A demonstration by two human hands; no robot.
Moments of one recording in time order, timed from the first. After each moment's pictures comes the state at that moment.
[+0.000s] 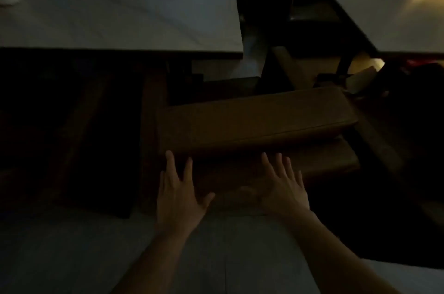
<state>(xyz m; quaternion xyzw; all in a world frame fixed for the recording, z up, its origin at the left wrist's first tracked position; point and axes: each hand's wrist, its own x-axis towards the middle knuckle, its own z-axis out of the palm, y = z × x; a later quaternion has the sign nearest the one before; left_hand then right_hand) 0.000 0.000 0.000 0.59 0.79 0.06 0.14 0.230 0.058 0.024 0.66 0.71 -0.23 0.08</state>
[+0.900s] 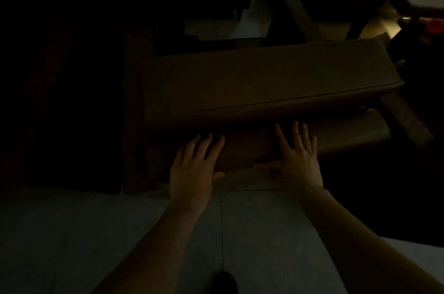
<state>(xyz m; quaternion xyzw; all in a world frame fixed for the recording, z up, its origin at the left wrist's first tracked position) 0.002 0.039 -0.093 0.72 0.69 0.07 0.04 0.235 0.094 -0.075 0.66 0.75 -0.08 0.06</state>
